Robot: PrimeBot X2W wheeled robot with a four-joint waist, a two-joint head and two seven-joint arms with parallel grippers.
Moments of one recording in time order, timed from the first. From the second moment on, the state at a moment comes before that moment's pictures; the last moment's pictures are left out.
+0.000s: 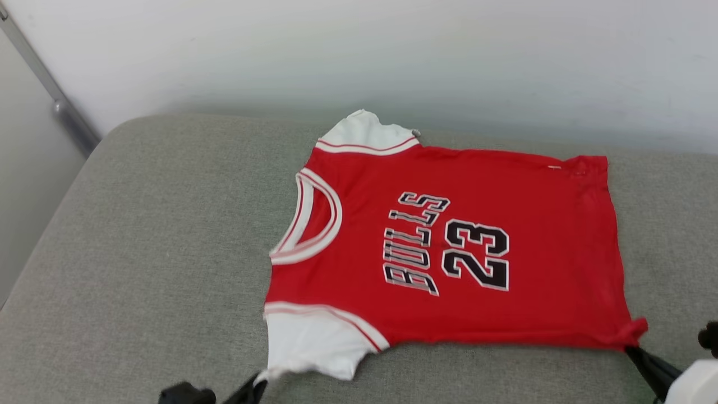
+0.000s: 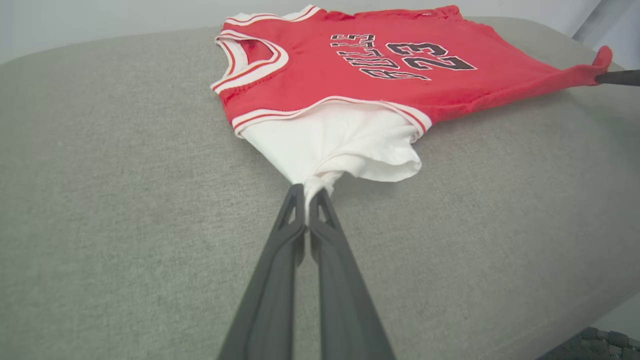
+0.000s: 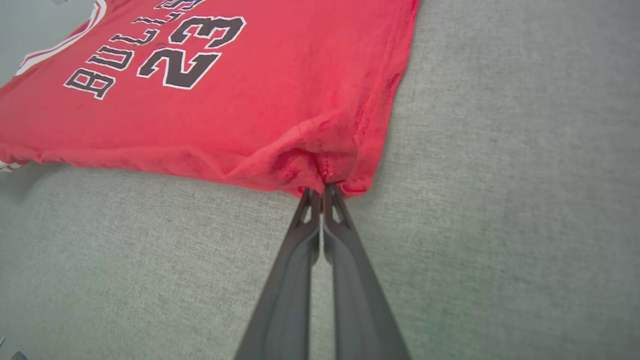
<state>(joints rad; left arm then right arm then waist) 0.13 0.56 -0.49 -0.07 -0.54 -0.01 -0.04 0.00 -0.60 0.26 0.28 0.80 0.13 0.17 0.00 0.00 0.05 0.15</state>
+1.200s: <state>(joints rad) -0.17 0.61 -0.40 -0.17 -0.53 -0.04 -0.02 -0.02 -0.55 0.04 0.01 0.85 0.13 0.46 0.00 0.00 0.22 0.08</state>
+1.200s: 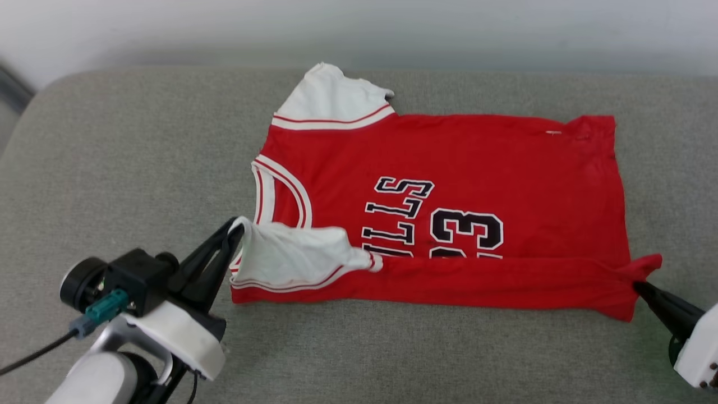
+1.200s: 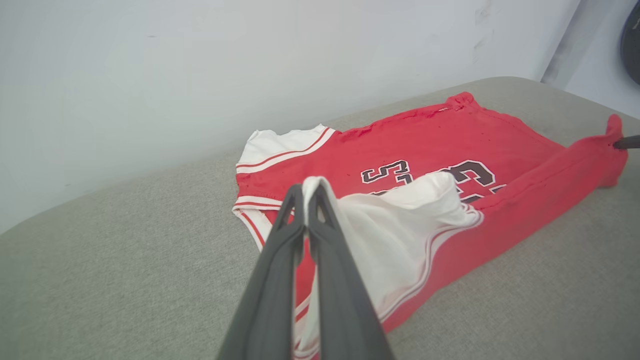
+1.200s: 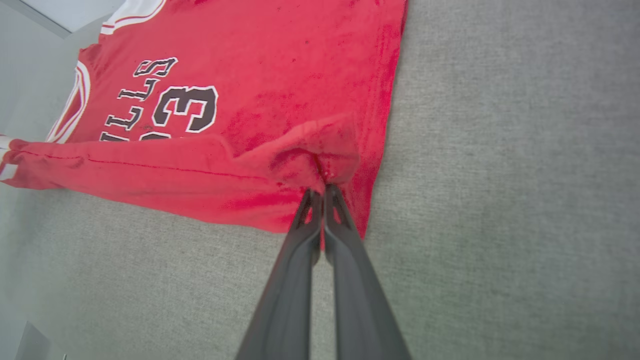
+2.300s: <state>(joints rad) -0.31 0.50 -0.51 0.22 -0.52 -0.03 0.03 -0.14 -0.49 0.08 0.08 0.55 0.13 0.59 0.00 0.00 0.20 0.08</state>
